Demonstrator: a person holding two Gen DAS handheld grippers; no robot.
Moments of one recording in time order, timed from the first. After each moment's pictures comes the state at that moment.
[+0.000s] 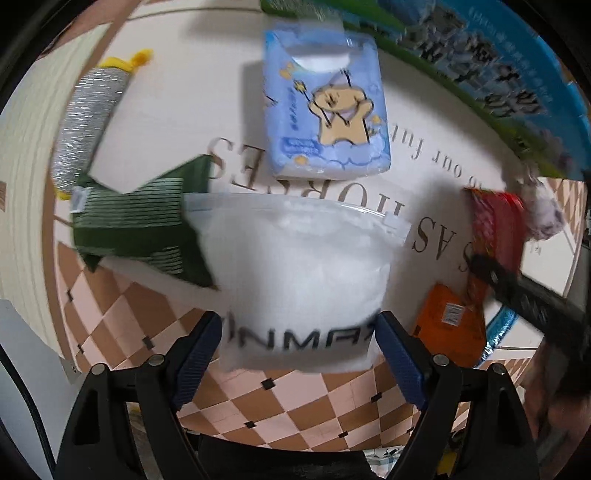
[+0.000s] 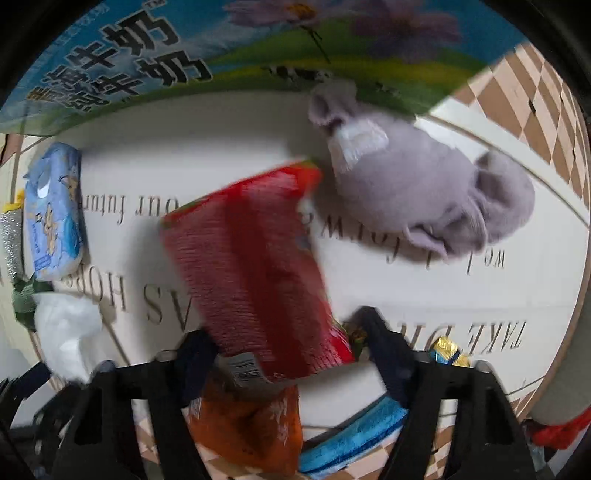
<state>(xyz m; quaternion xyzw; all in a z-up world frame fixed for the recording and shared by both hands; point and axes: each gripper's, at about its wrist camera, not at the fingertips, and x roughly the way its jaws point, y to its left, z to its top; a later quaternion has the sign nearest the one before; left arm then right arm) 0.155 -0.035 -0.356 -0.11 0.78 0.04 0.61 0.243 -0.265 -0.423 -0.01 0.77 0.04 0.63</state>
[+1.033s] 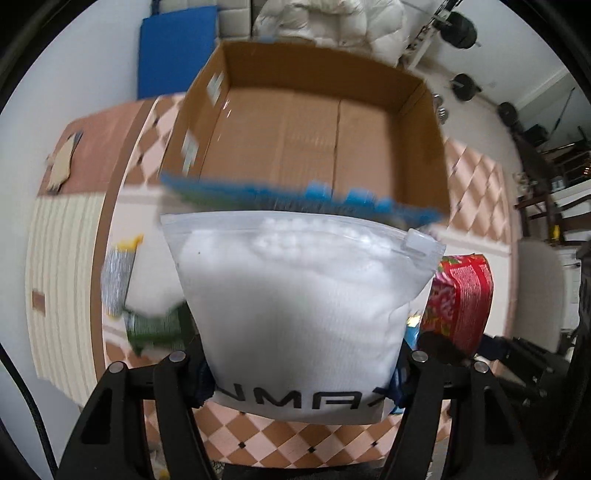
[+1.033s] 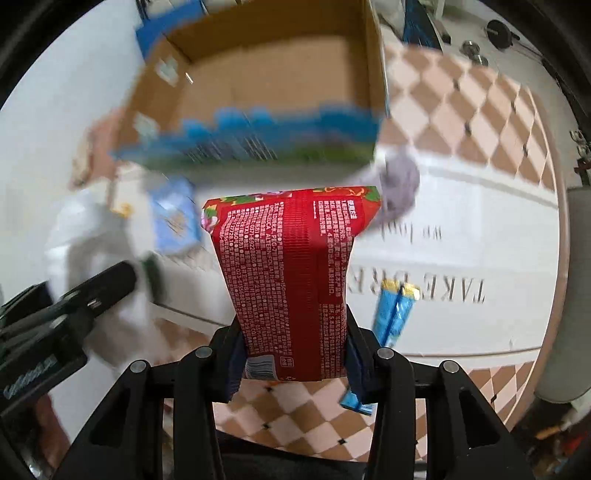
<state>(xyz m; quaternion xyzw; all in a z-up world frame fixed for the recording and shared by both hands) 0.251 -0.122 -0.150 -0.05 0.66 -0.04 0.75 0.201 -0.360 -0.213 0.09 0.70 0.10 0.70</state>
